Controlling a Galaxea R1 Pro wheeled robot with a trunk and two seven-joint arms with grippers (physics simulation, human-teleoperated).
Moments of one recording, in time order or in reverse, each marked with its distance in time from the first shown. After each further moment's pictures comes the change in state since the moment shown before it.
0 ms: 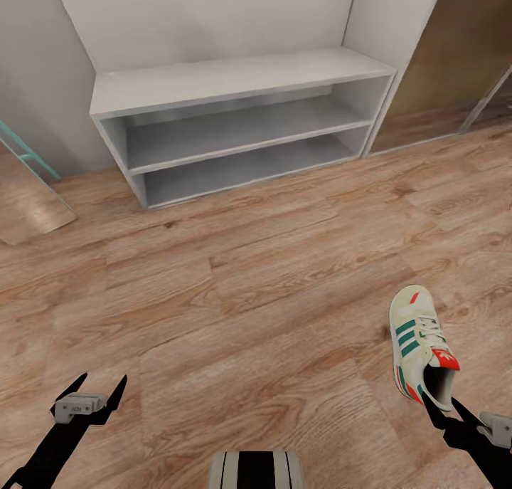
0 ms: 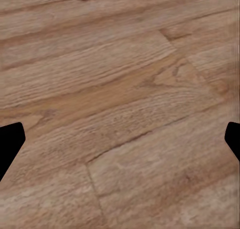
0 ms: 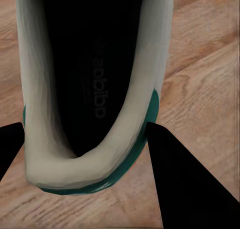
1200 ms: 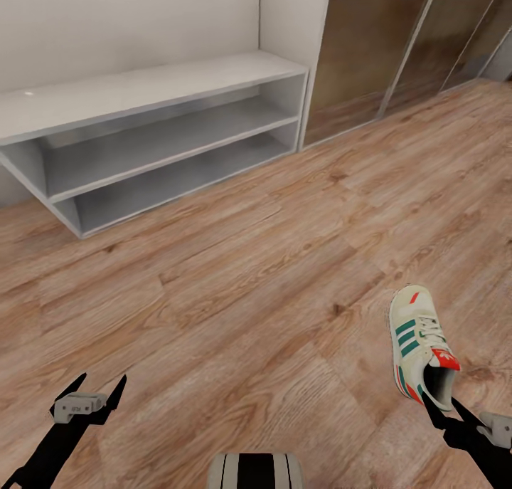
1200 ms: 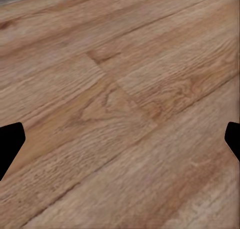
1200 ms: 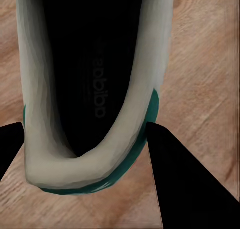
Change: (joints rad) left arm 0.000 0.001 0.002 0.000 0.001 0.000 0.002; right arm 0.000 0.001 0.000 -0.001 0.000 -0.001 0.000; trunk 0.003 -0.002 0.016
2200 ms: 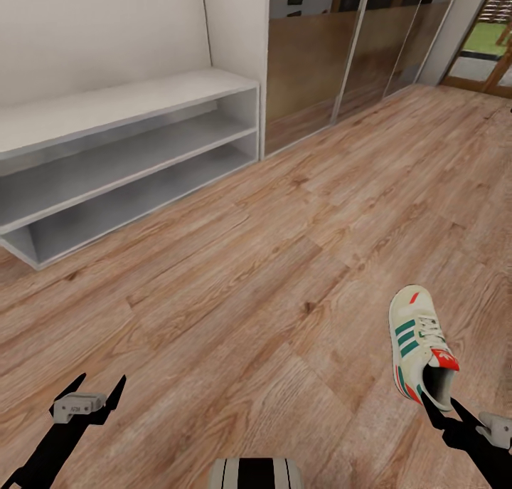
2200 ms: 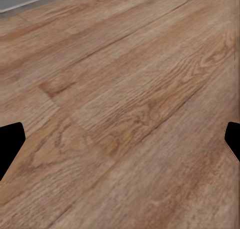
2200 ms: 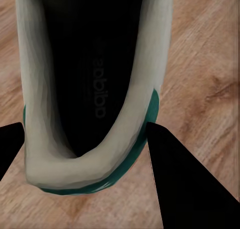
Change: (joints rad) left arm 0.000 0.000 0.002 0.000 0.000 0.000 0.000; right arm 0.000 0.006 0.000 -0.001 0.000 0.000 0.000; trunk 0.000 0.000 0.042
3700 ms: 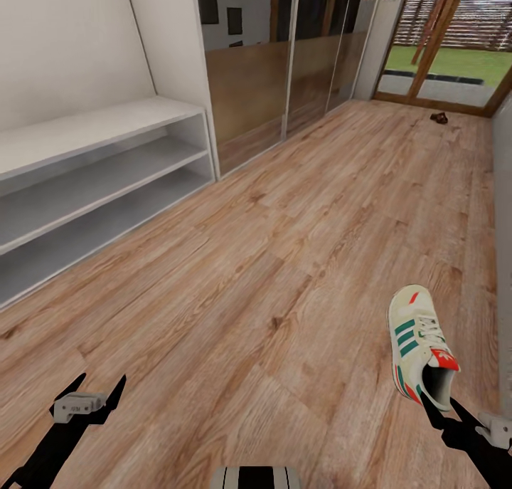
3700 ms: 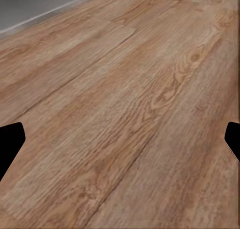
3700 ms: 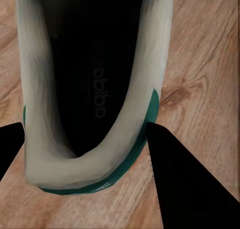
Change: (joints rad) left arm -0.001 0.001 -0.001 0.001 -0.001 0.000 0.000; right arm 0.001 0.004 0.001 0.001 0.001 -0.012 -0.001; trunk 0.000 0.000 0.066
